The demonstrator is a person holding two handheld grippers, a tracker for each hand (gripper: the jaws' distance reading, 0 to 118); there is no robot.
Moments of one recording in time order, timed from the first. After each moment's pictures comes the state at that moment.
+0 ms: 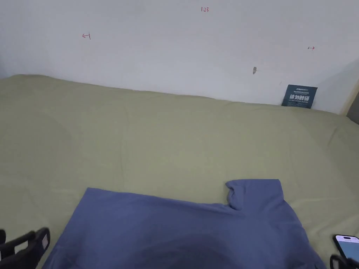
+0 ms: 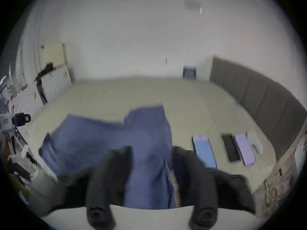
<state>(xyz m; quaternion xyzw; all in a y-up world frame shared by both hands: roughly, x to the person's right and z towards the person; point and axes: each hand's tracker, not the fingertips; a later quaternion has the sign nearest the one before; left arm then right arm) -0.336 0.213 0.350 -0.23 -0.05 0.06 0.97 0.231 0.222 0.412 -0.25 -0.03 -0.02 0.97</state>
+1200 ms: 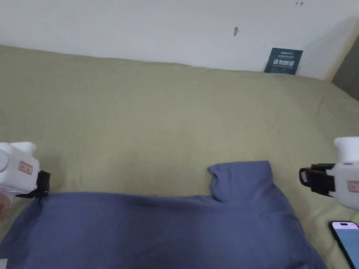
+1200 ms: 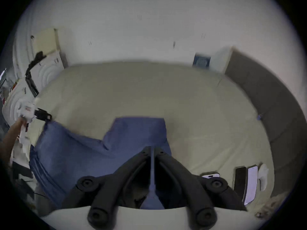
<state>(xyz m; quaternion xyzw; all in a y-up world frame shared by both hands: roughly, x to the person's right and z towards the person) -0.280 0.125 0.042 -0.53 -0.06 0.02 0.85 0.275 0.220 0.167 -0.41 0.00 0.00 0.91</state>
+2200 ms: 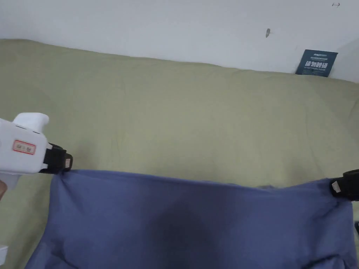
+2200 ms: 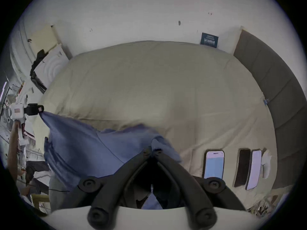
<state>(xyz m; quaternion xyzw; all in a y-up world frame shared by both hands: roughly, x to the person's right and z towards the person) -0.329 0.219 0.132 -0.46 -0.14 0.03 0.88 0.279 0.244 0.218 -0.48 0.03 -0.03 0.88</state>
